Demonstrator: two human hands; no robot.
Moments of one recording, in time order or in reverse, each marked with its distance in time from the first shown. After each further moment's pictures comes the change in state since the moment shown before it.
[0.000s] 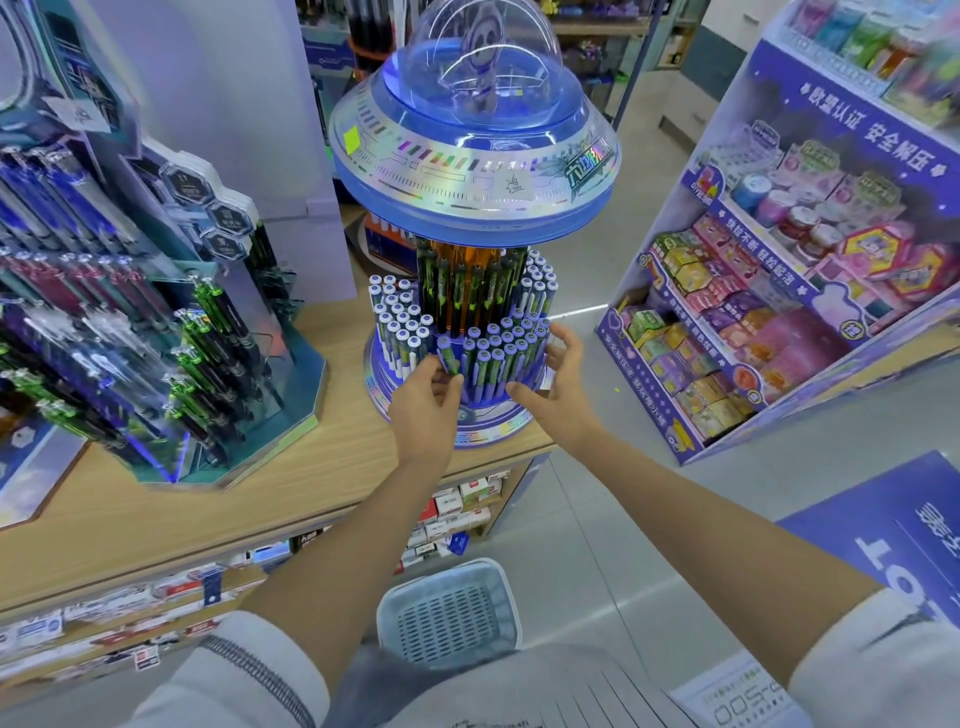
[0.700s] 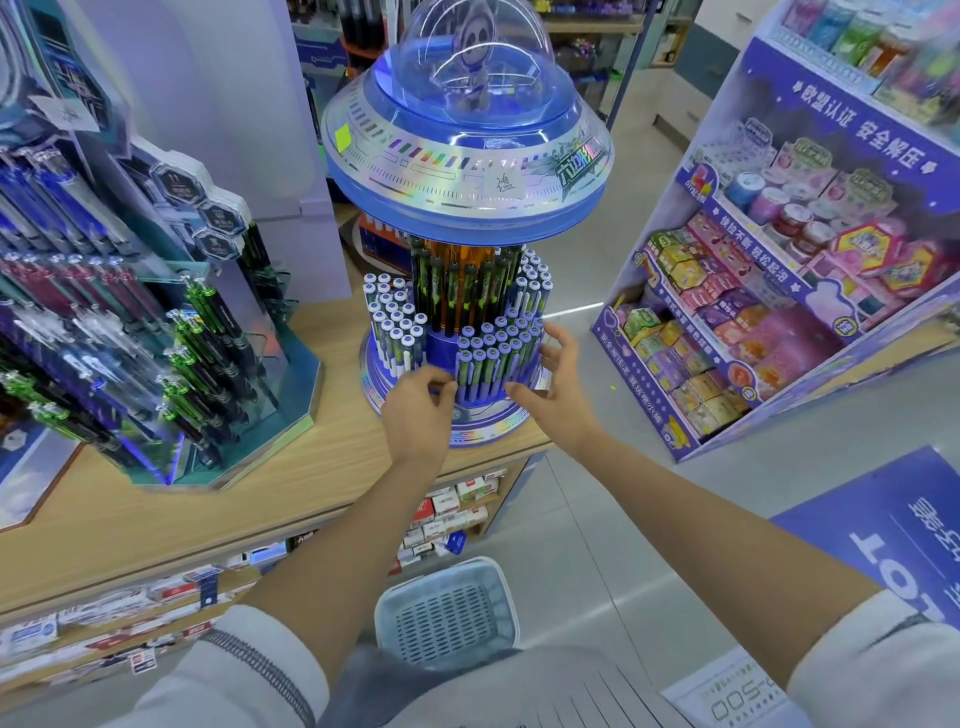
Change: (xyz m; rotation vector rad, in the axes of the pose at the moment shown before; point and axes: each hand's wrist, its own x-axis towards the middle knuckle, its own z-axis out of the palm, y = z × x) left_hand 0.002 -0.005 0.000 0.170 -0.042 -0.031; right_hand -0.006 -0.007 -0.004 0.052 -0.032 0.007
